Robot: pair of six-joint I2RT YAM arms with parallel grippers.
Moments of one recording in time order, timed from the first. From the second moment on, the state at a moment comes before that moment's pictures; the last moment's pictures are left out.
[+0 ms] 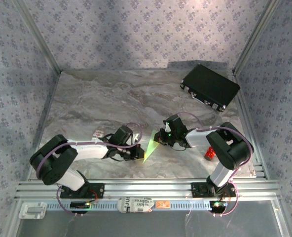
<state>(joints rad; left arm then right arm) -0.82 1.48 0.53 0.05 0.55 -0.88 0.60 1.67 0.61 0.20 -0.43 0.90</state>
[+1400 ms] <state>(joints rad) -0.86 1.48 0.43 0.11 0.52 -0.87 0.60 1.68 0.62 0.20 -0.43 0.89</state>
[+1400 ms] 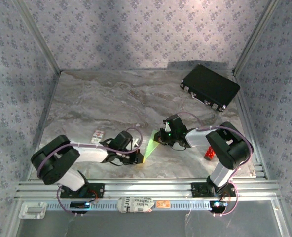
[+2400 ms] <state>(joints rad) -0.82 1.69 0.70 0.10 0.49 -0.85 0.60 1.68 0.64 0.15 -0.43 0.84</state>
